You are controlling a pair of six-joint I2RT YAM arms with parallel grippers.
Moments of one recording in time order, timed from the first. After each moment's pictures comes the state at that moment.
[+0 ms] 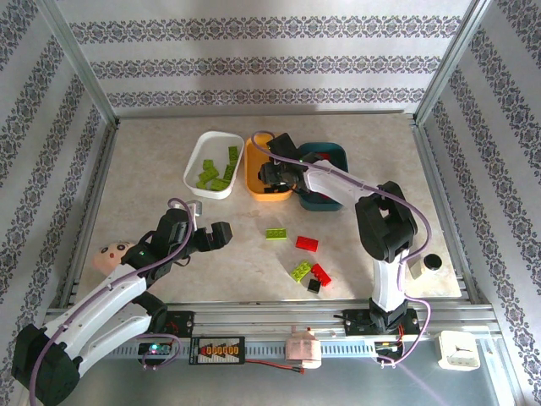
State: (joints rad) left arm -0.50 0.80 0.48 -0.37 0.09 -0.67; right arm 0.59 1.96 1.50 -0.46 0.10 0.41
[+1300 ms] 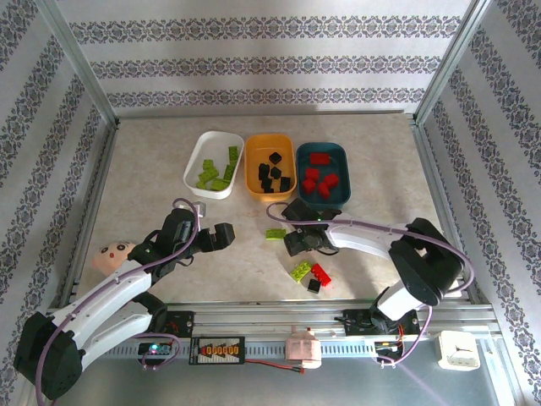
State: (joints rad) left arm -0.50 0.87 0.45 -0.30 0.11 -0.68; right arm 0.77 1.58 0.83 -0.56 0.15 0.41
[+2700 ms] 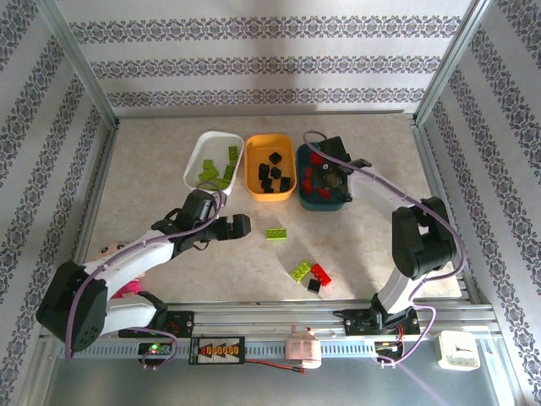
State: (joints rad) left arm -0.50 1.24 0.64 -0.23 0.26 -0.63; right arm 0.34 1.73 1.21 -0.49 0.11 0.39
